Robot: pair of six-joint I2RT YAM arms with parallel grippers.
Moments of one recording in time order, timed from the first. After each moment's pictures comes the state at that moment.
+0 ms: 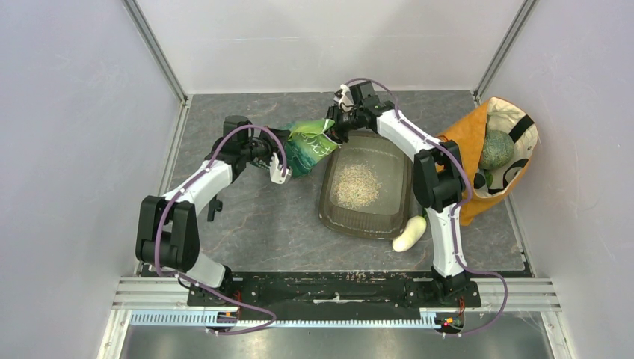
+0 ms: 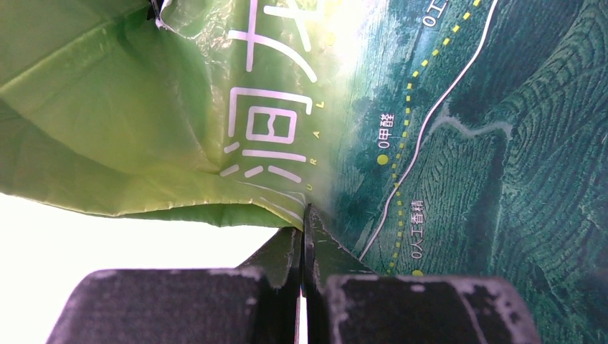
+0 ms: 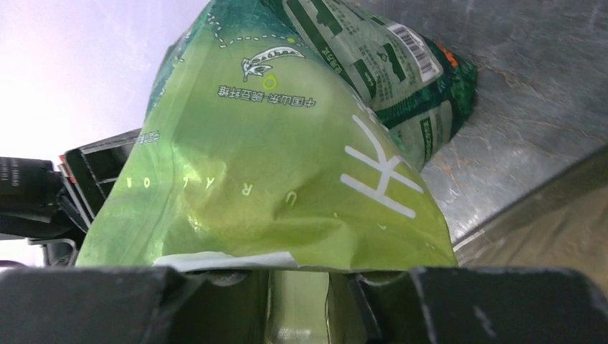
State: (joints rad) left arm -0.21 1.52 0.99 -0.03 0.75 2.04; right arm 0.42 2.22 1.94 -0.55 -0.81 0.73
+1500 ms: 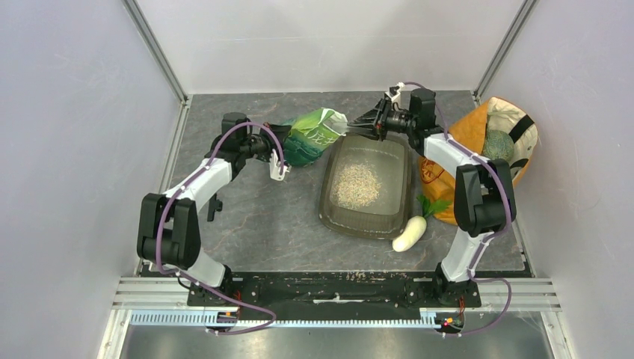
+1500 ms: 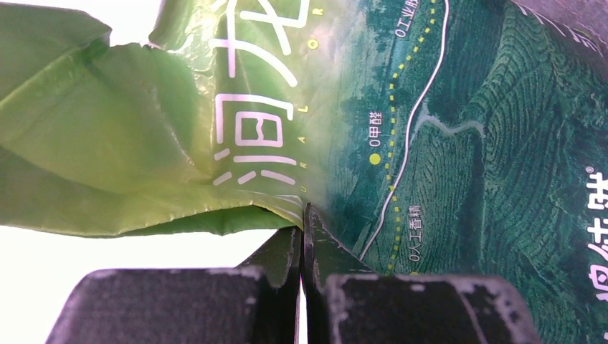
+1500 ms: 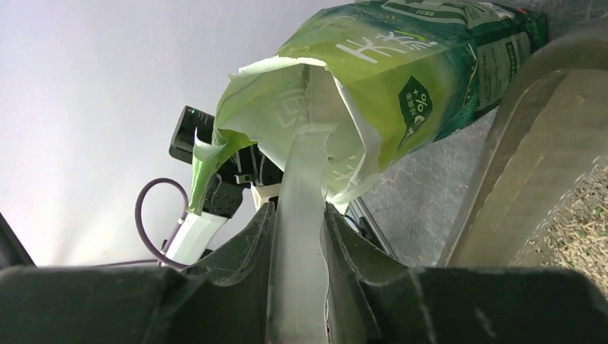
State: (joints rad) left arm -0.19 1.55 1.01 0.02 0.80 2.04; right arm 0.18 1.84 1.29 0.23 -0.99 1.21
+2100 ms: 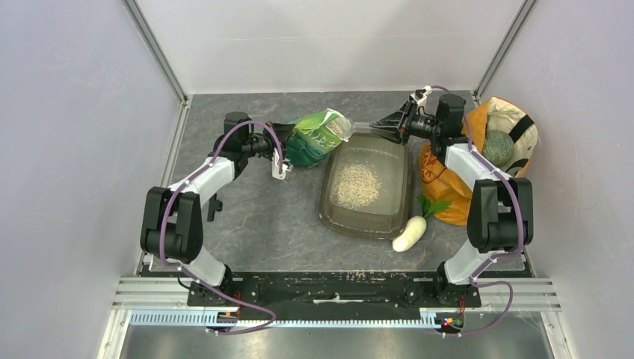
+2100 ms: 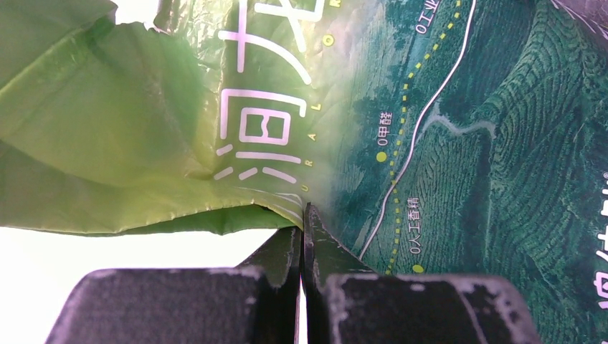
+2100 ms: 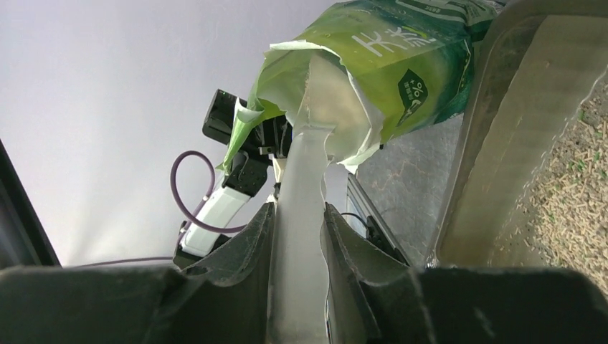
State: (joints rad) left arm -0.19 1.59 1.01 0.12 0.87 2.00; right arm 0.04 1.67 1.13 0.28 -1.07 1.23
